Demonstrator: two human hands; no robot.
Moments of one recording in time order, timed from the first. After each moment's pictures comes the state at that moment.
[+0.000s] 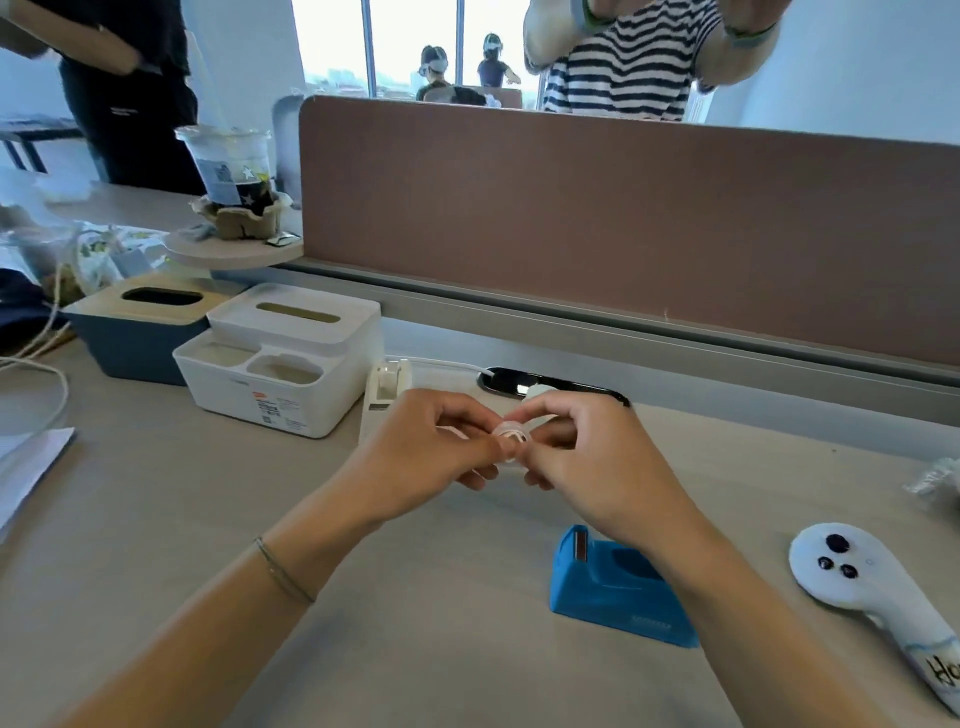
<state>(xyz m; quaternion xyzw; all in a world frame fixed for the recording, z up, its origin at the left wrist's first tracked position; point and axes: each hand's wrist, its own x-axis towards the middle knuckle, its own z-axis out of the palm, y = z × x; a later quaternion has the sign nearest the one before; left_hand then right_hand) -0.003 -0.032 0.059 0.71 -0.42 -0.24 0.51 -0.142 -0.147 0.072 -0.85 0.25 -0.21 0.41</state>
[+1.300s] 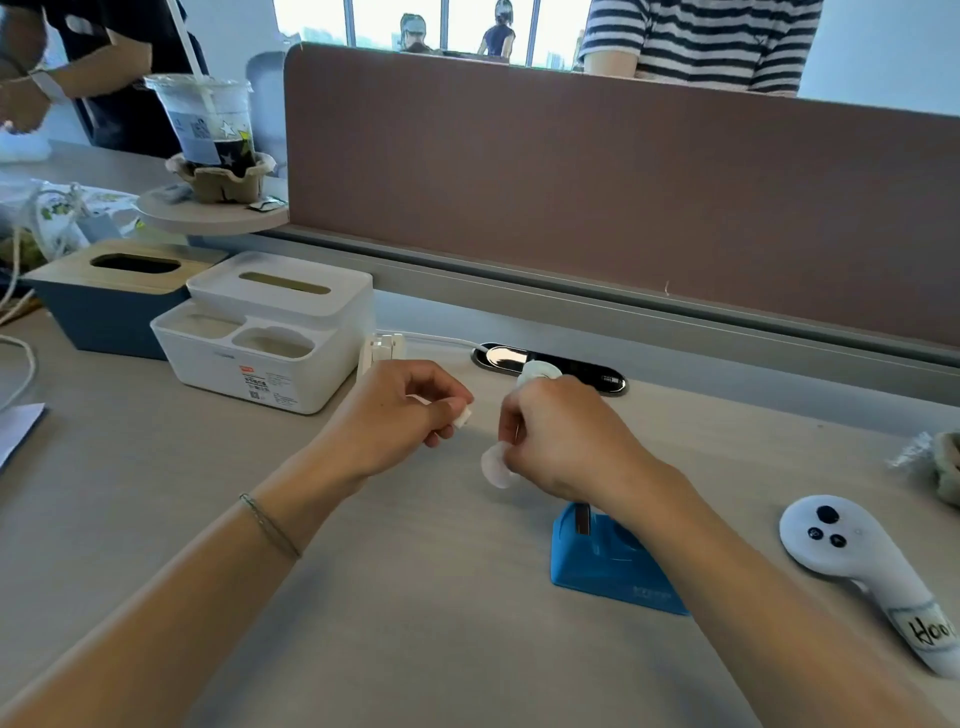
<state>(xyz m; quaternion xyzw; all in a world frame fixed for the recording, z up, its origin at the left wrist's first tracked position) 0.032 -0.031 0.040 0.75 -0.38 -0.20 0.51 -0.106 -0.153 0.057 -0.95 0.27 -0.05 0.13</state>
